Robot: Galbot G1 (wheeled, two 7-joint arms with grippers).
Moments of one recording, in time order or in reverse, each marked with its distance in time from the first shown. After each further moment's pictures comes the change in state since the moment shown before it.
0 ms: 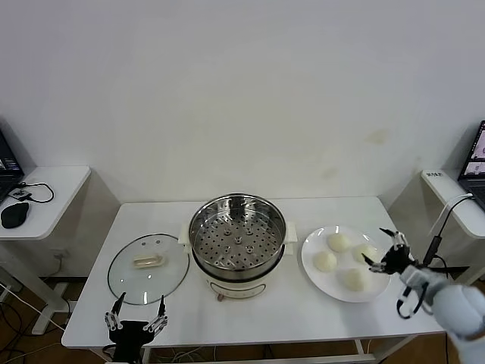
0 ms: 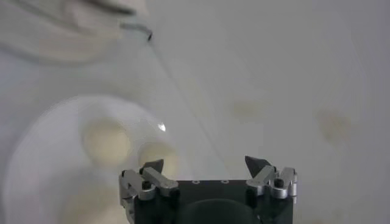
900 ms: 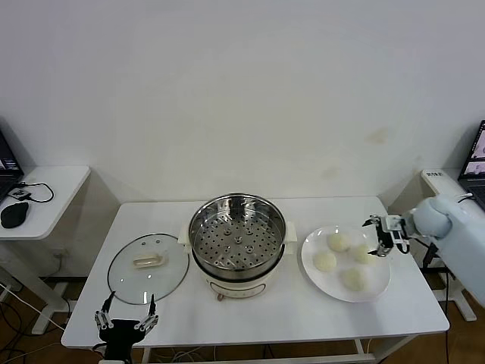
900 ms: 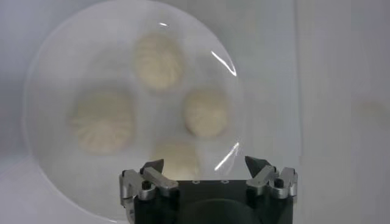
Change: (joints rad) left arm -0.008 -0.005 -0.049 0.016 0.040 0.007 0.008; right arm 0.880 0.089 -0.864 -0.559 -0.047 0.143 -0.456
